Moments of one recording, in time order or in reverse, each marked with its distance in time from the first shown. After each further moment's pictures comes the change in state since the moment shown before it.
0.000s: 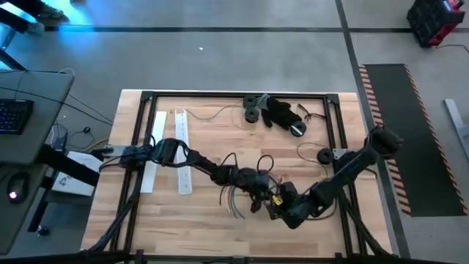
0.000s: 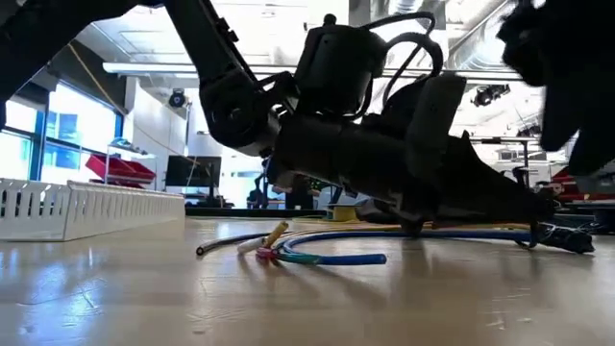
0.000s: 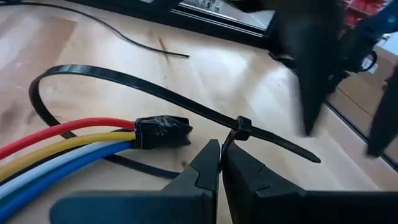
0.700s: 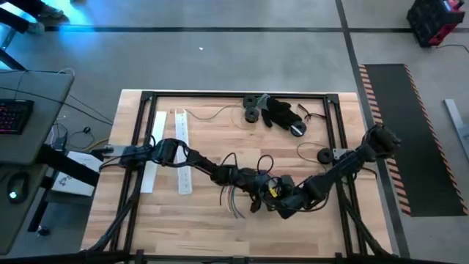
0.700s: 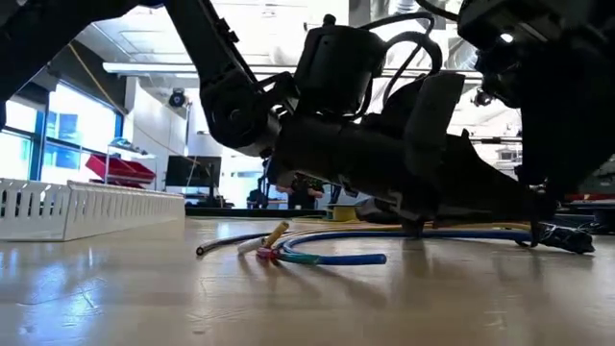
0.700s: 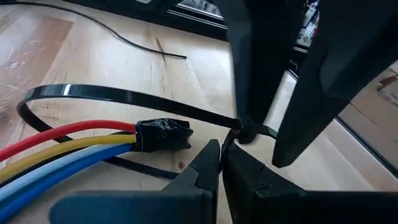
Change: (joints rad) left arm -0.001 0.000 0.000 0.009 0.014 -0.008; right arm -0.069 0.006 0.000 -0.065 -0.070 -0.019
